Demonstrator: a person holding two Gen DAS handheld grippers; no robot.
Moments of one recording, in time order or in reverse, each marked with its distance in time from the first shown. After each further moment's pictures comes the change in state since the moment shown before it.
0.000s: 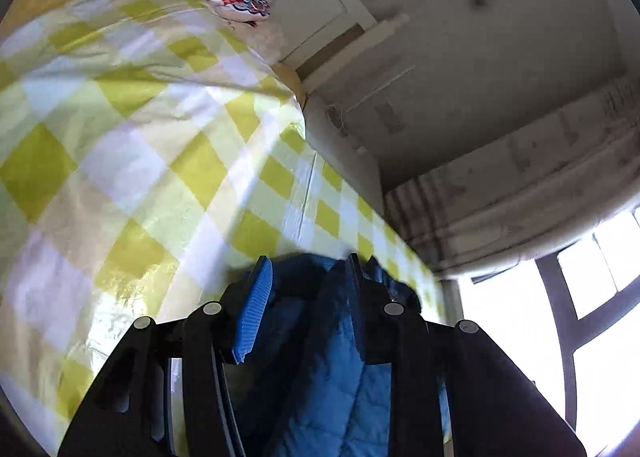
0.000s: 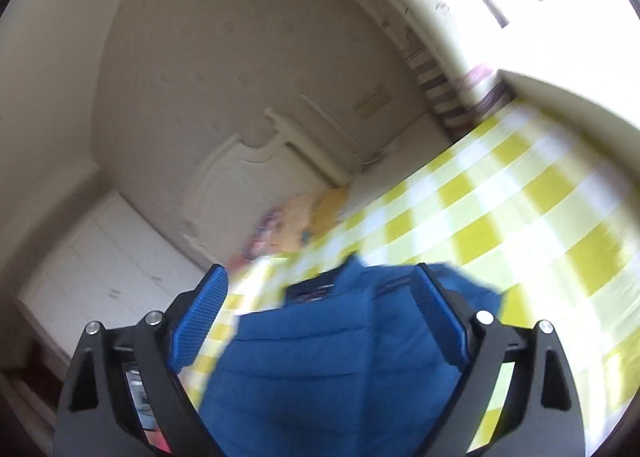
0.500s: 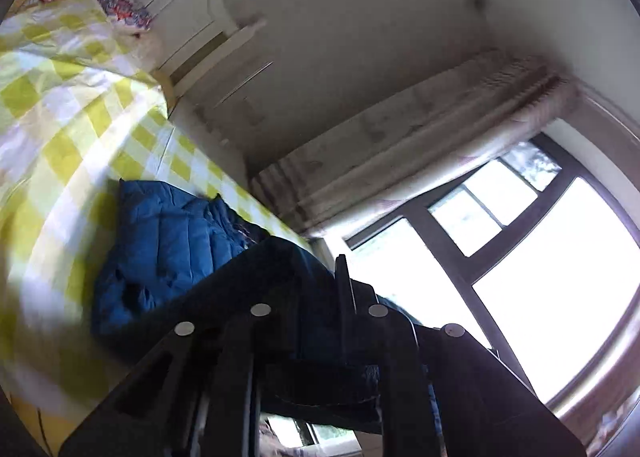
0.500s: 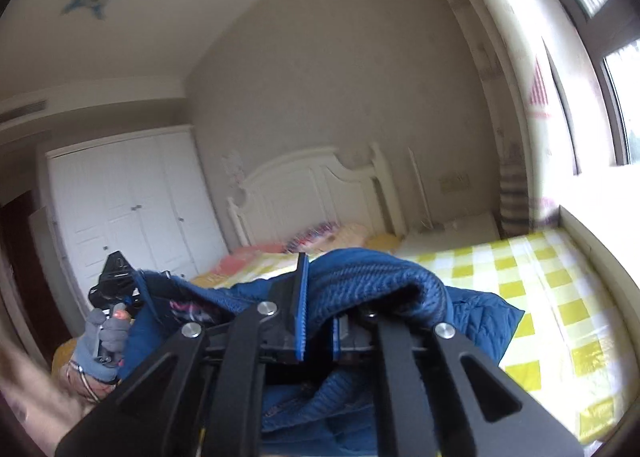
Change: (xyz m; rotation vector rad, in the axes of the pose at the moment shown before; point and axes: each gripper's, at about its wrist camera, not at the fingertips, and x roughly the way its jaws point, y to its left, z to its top) left arm -0.142 -0.067 -0.129 0.082 -0.044 -0.447; right arm -0.142 0.169 -0.103 -0.440 -0.125 0.134
